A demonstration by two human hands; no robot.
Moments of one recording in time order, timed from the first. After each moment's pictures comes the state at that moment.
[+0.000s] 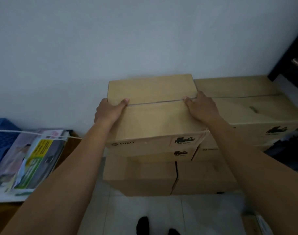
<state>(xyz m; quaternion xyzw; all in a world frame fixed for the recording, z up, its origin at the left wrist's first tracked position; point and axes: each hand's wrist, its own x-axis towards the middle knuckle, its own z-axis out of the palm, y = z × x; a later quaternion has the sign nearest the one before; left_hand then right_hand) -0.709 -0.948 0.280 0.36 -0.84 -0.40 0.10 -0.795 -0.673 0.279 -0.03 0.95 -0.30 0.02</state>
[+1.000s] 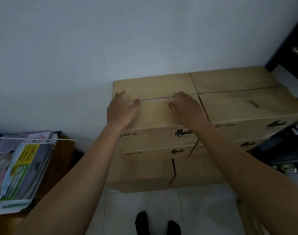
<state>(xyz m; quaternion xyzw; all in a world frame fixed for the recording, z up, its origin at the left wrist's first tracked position) -0.745 -0.910 0.253 0.21 -0.92 -0.31 0.08 -0.789 -0.698 0.258 -0.17 0.97 -0.19 0.03</state>
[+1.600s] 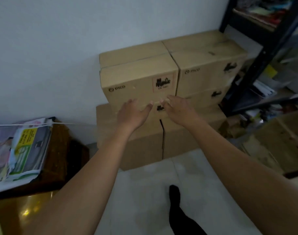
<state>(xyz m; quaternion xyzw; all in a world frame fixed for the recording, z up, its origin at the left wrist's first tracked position) -0.550 -0.825 0.225 0.06 -0.96 -0.28 -0.01 -0.559 -0.656 0.239 -0.07 0.95 -0.30 0.05</state>
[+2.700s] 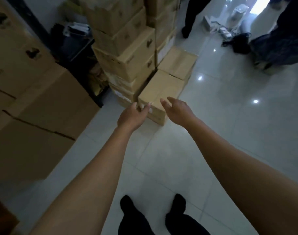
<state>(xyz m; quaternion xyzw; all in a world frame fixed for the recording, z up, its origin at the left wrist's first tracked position) -0.184 -0.329 0.131 -0.19 -0.90 -0.23 -0.31 -0.082 -0.201 0.143 0.37 0.86 -0.35 0.08</state>
